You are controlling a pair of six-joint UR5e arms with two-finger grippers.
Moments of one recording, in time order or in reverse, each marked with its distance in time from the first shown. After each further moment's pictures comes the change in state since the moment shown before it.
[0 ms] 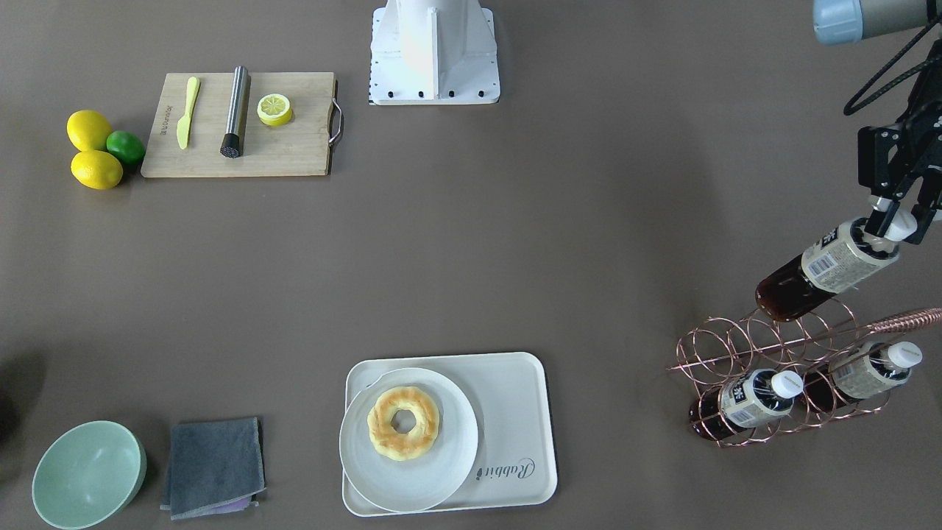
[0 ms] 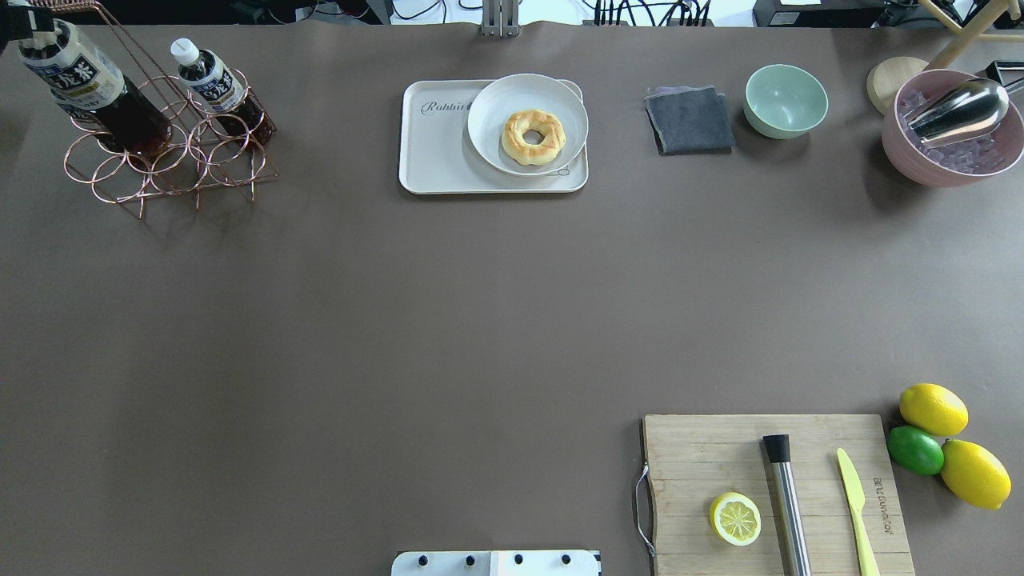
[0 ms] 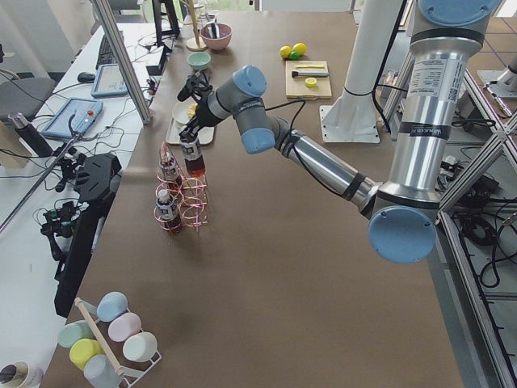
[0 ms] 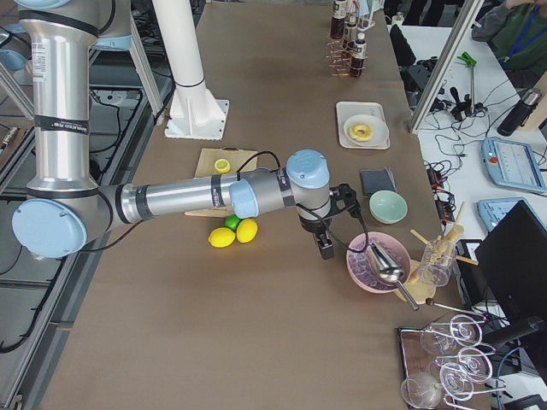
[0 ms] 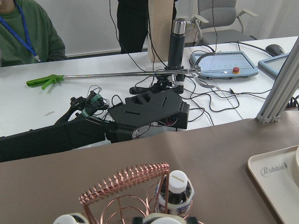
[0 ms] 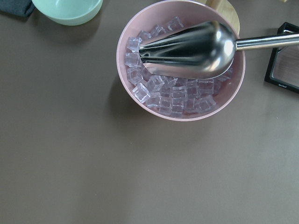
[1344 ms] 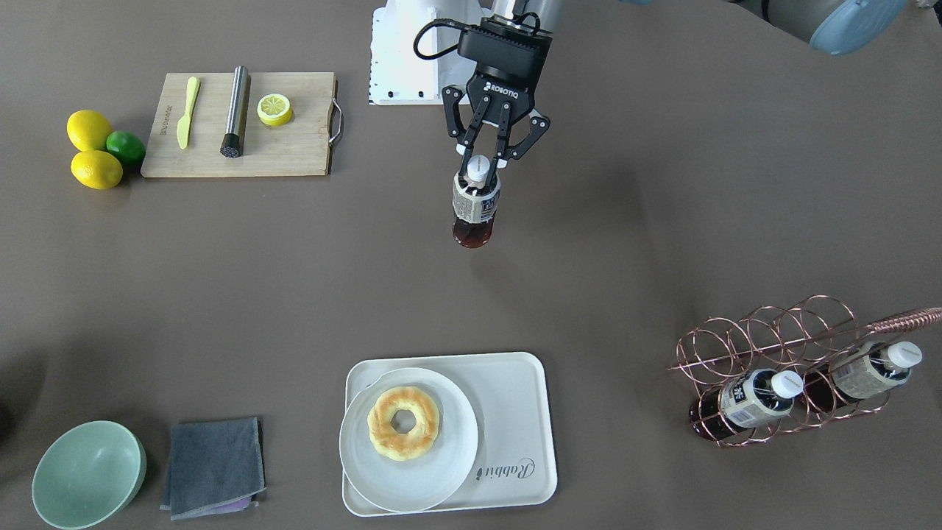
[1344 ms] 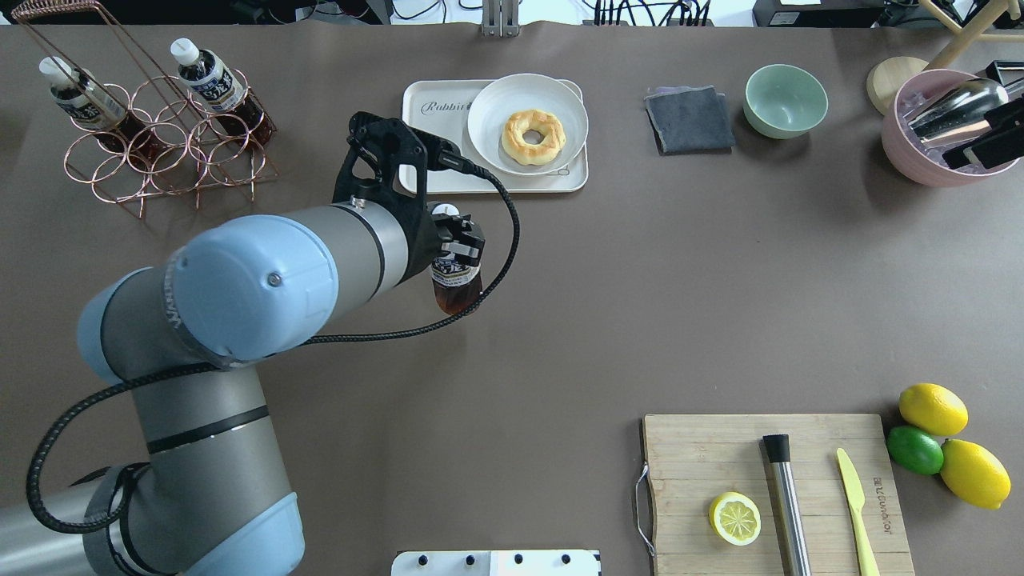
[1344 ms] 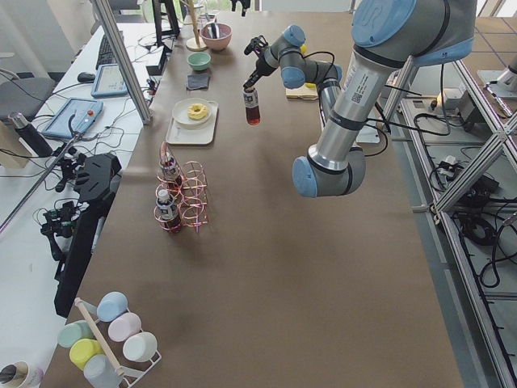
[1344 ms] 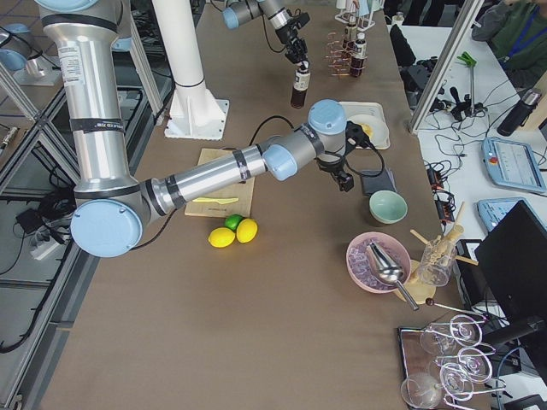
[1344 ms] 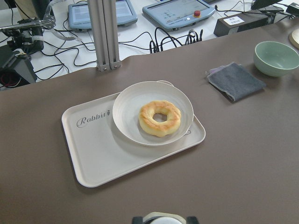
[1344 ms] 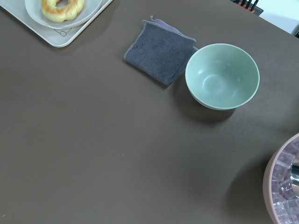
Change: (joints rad) left arm 0.751 -0.487 -0.009 0.482 0.535 -0.158; right arm -0.184 0.161 0.048 0.113 0.118 0.039
